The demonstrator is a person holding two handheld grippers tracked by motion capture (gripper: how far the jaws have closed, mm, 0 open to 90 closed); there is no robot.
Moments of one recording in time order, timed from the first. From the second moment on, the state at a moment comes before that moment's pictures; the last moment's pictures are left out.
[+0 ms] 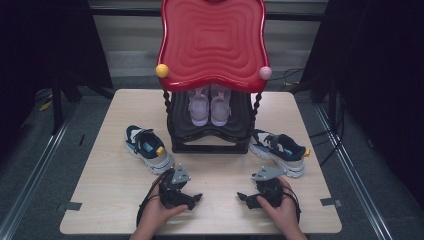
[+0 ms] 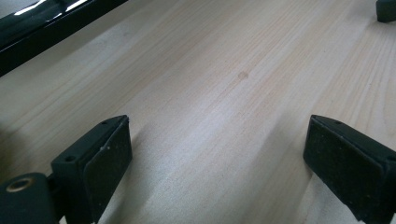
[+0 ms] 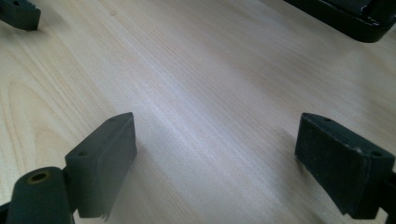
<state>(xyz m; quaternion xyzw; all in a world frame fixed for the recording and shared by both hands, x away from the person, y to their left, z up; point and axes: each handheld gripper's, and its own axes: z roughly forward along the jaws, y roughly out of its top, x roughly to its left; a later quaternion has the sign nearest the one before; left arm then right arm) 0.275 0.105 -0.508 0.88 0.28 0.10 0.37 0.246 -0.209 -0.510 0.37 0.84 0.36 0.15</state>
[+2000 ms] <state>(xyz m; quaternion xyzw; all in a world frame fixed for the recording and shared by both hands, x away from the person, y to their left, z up) 0.295 0.116 -0.443 0.90 0.28 0.08 0.32 0.246 -0.209 -0.510 0.37 0.84 0.36 0.15</state>
